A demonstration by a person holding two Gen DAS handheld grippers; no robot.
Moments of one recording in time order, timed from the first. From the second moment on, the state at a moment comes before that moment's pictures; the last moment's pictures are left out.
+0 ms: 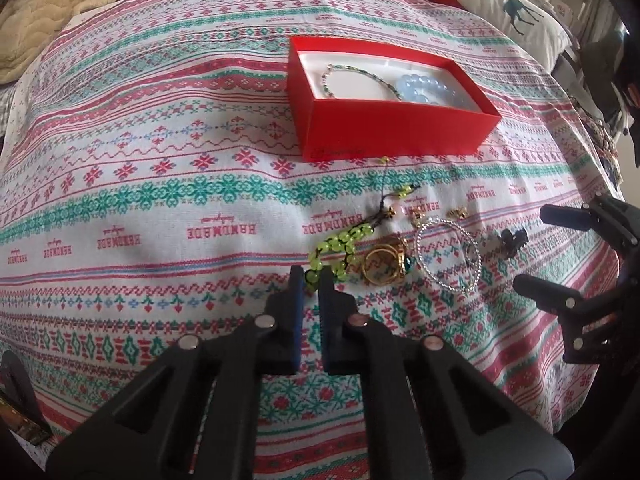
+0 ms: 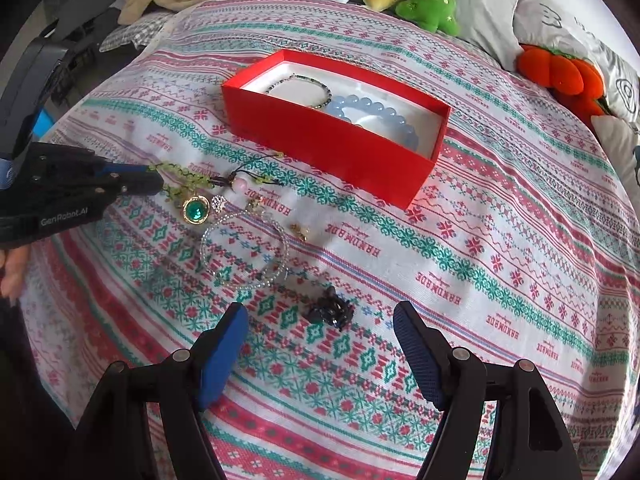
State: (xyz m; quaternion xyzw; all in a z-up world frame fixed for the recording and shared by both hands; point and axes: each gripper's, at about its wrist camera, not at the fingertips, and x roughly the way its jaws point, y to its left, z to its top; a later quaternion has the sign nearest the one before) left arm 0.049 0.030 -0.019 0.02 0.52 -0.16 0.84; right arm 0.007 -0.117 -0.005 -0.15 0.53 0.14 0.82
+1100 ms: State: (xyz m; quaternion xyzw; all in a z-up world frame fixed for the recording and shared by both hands) left arm 0.040 0.061 -0.012 0.00 0.53 -0.11 0.84; right arm 0.021 -0.047 -0.035 -0.16 0.54 0.25 0.79
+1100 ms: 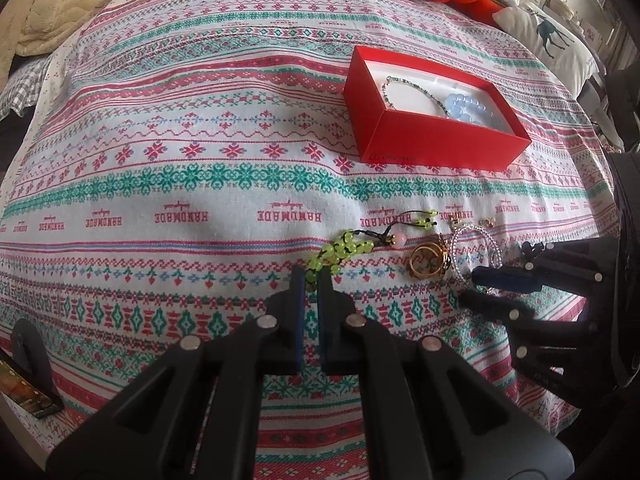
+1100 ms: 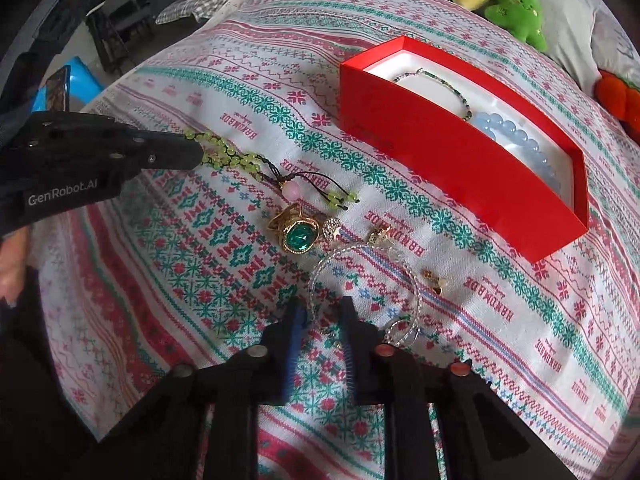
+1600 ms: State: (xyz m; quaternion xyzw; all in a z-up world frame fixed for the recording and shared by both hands) left arm 0.042 0.058 0.030 -0.01 0.49 -0.13 0.86; right arm 0.027 -0.075 0.028 -0.09 0.49 0.25 0.83
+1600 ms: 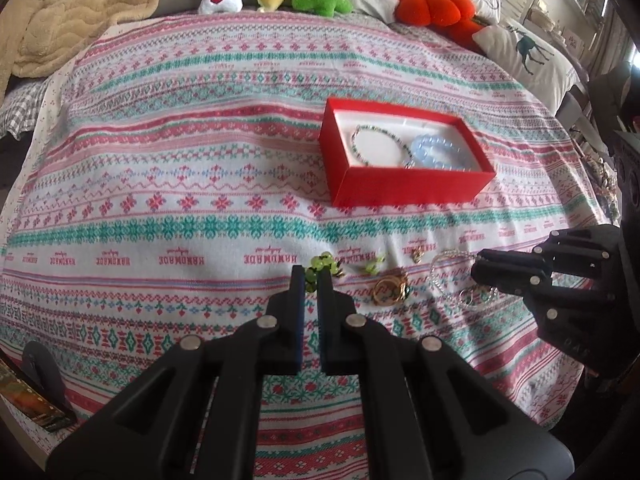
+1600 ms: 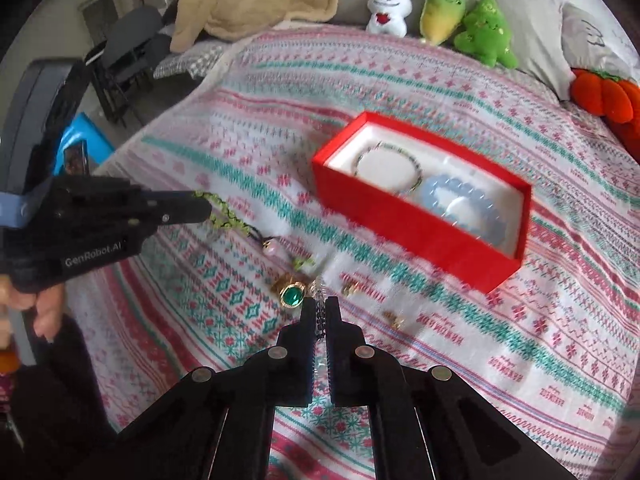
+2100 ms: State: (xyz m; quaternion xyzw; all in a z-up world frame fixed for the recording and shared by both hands) left arm 0.052 0.044 0.062 -0.04 0.46 -0.15 0.88; right arm 0.045 -0.109 0.063 -0.05 0.47 0.21 0.86
